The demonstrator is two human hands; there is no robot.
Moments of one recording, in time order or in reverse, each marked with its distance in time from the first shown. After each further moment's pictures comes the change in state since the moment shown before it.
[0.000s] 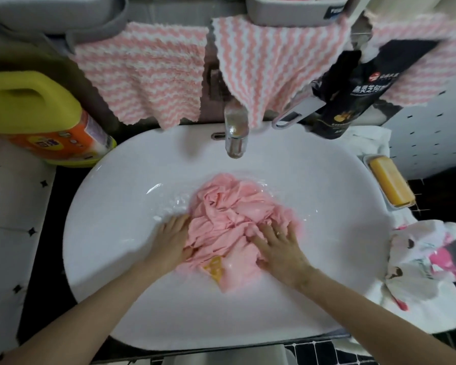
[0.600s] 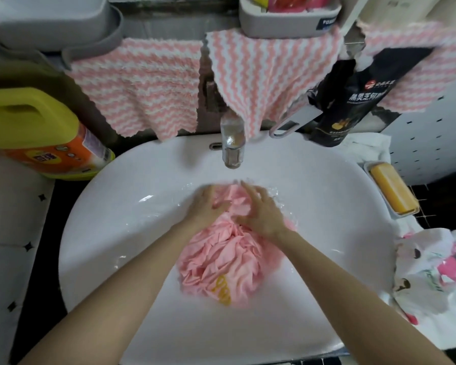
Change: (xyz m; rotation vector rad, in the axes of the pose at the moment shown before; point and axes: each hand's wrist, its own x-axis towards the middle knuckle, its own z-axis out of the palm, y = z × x) left_hand 0.104 0.042 -0.040 -0.636 -0.075 -0.303; right_hand 0.093 0.009 -0.047 0.785 0.060 0.361
